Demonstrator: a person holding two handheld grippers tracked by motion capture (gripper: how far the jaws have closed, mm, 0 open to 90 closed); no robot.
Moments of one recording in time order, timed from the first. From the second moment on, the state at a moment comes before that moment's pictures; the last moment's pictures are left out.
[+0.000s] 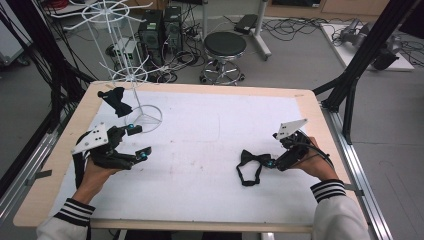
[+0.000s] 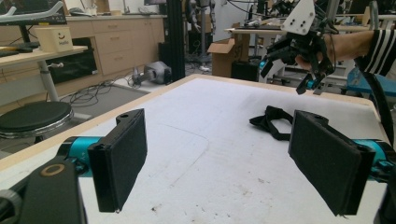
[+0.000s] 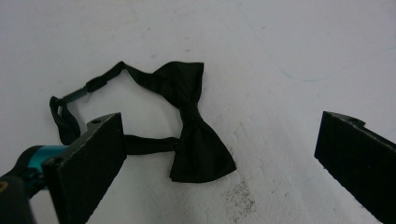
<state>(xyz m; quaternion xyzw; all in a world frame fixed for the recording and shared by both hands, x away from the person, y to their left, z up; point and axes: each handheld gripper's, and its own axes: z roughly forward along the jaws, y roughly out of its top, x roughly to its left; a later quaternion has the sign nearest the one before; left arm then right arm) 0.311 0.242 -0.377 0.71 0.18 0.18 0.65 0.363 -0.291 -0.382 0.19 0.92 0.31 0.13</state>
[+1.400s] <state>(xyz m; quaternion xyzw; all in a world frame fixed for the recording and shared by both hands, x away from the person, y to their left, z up) 0.311 0.236 -0.378 0.73 0.17 0.18 0.64 0.381 -0.279 -0.417 0.16 0.96 0.19 0.07</state>
